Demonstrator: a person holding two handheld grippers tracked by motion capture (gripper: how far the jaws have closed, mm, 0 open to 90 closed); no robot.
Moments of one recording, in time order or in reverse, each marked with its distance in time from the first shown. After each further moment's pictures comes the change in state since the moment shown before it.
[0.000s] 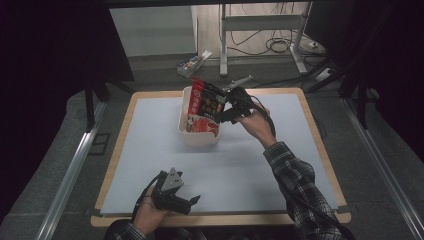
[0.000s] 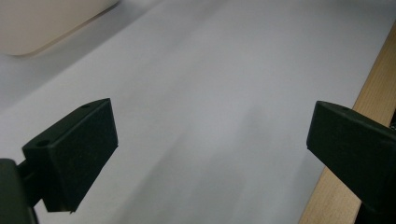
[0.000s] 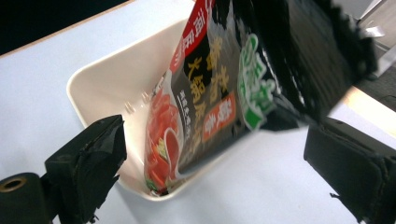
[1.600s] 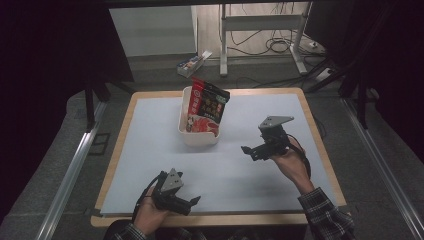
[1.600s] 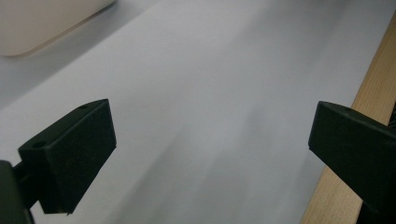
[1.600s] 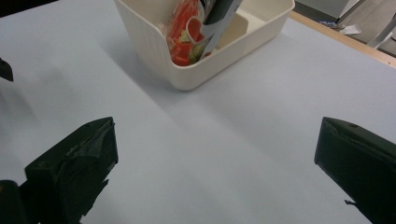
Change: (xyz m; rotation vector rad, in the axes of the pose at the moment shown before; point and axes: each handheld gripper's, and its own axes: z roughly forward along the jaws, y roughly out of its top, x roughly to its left) left arm 0.000 -0.003 0.003 -0.009 -0.020 0.007; right arm 0.028 -0.118 -0.081 -0.066 -0.047 0.009
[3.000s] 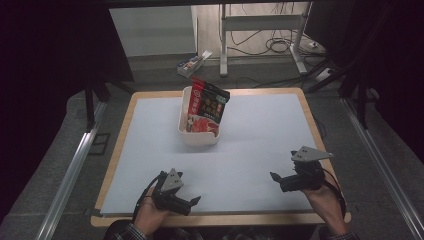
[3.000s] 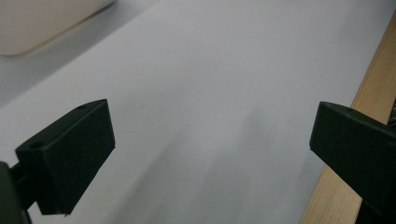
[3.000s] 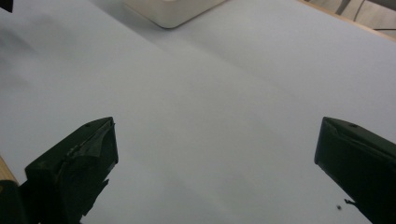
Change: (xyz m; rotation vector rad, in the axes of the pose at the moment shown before) left arm 0.000 -0.001 0.000 -0.007 0.000 -0.007; right arm 0.021 -0.081 -0.083 -0.003 -0.144 0.020
